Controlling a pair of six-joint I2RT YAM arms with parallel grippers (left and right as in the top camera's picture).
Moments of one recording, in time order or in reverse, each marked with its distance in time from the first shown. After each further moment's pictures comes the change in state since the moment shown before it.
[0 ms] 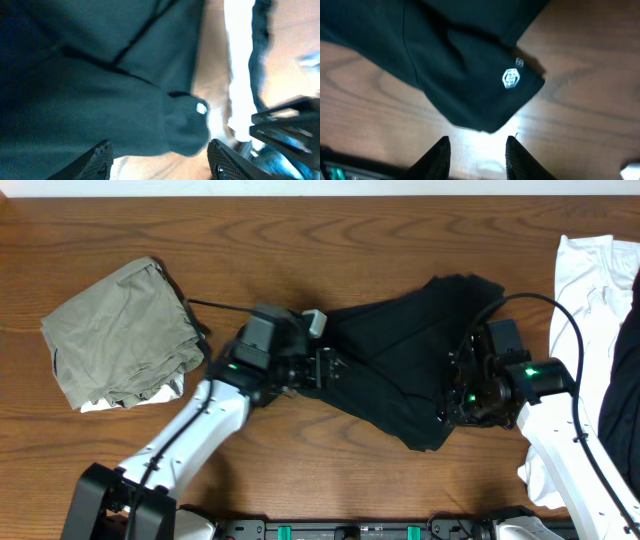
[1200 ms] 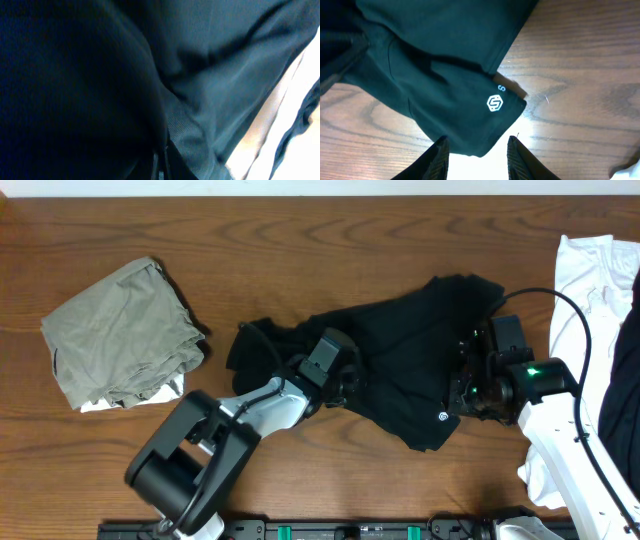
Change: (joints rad) left arm -0.224 0.336 0.000 0.311 -0.303 -0.607; right arm -0.012 0.000 -0.001 0.076 0.084 0.085
